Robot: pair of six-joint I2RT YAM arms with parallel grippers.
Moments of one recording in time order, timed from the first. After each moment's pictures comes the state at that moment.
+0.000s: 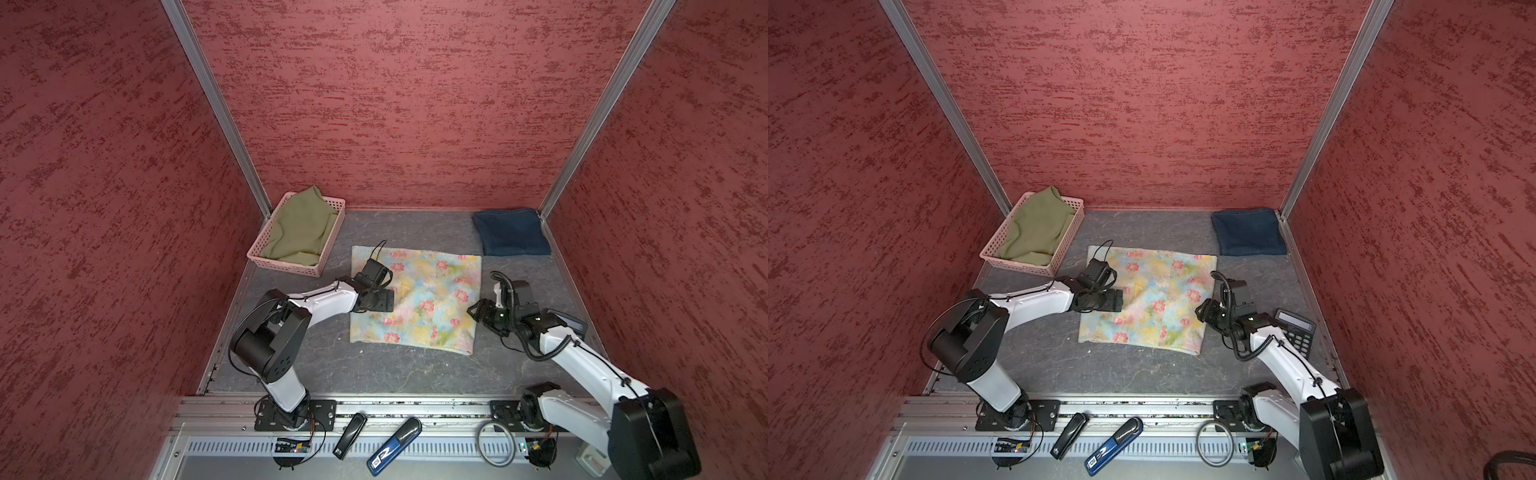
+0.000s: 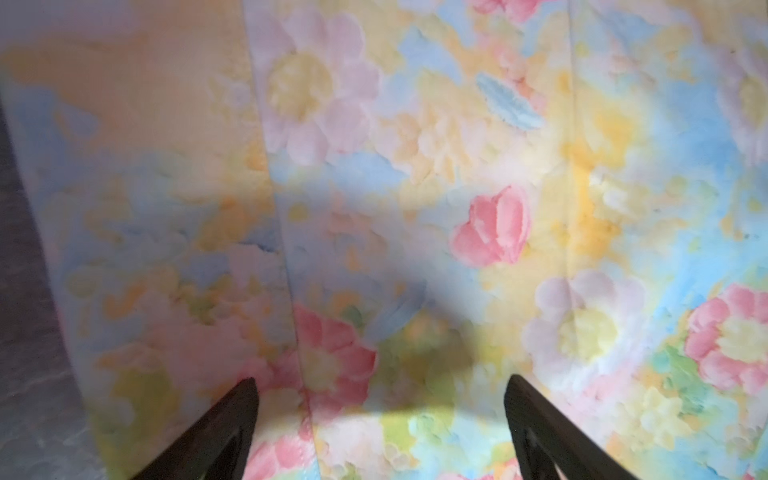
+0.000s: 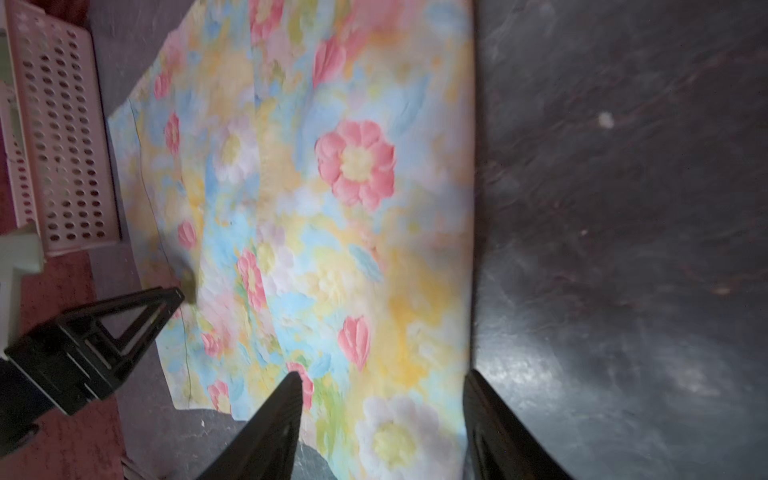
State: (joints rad) left arm -0.58 1.66 0.94 -0.38 -0.05 -0.49; right arm 0.18 1.09 0.52 -0.35 -0.30 0.75
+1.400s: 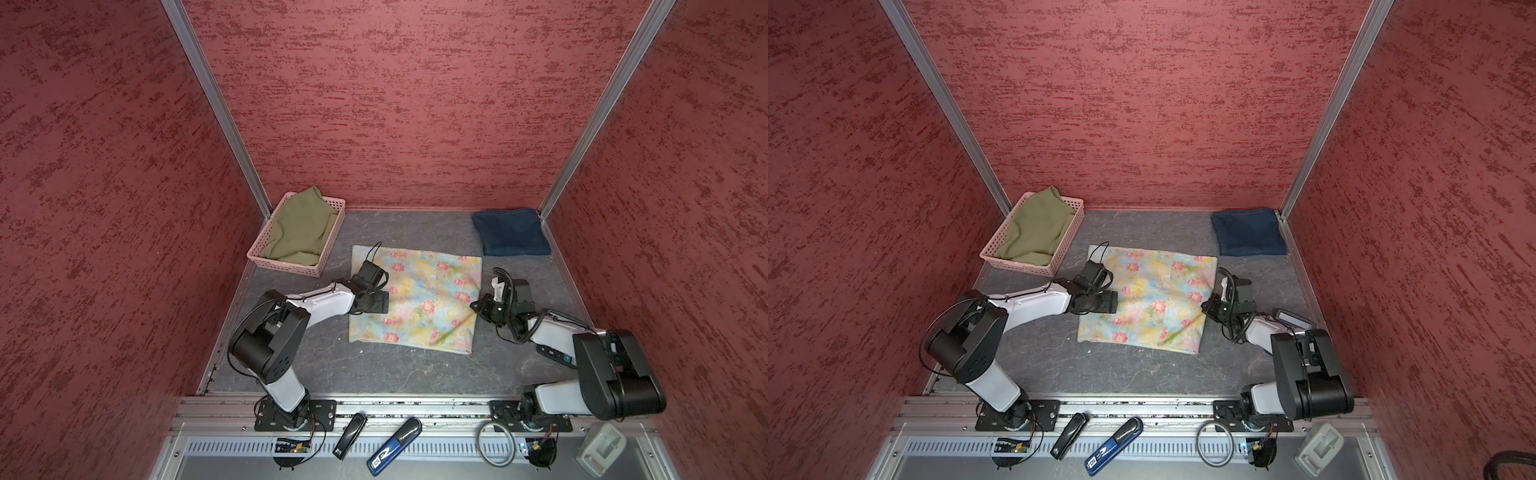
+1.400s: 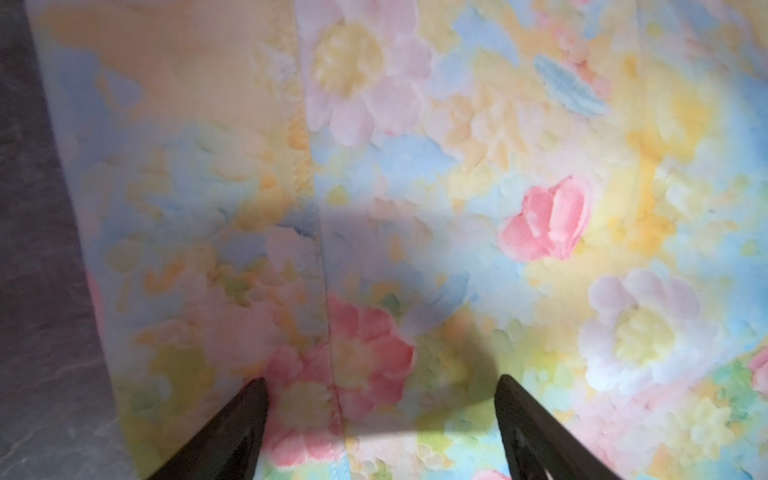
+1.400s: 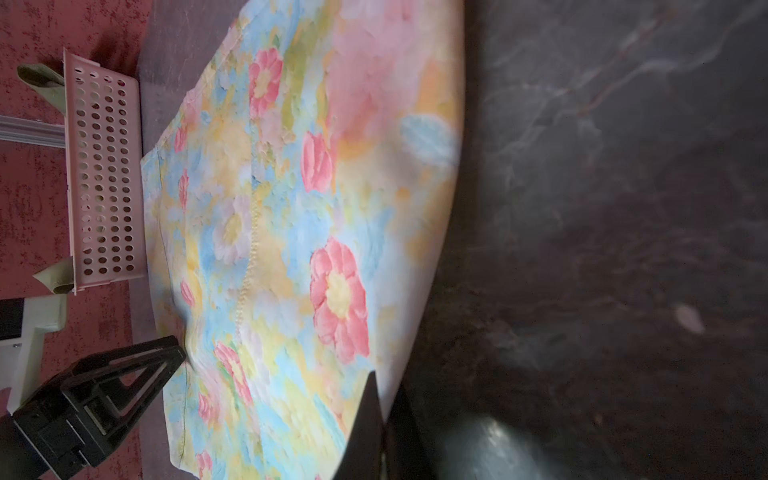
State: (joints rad) left arm -0.56 1.67 0.90 -0.36 -0.06 -0.48; right arm 0.09 1.38 0.48 0.07 -0.41 0.68
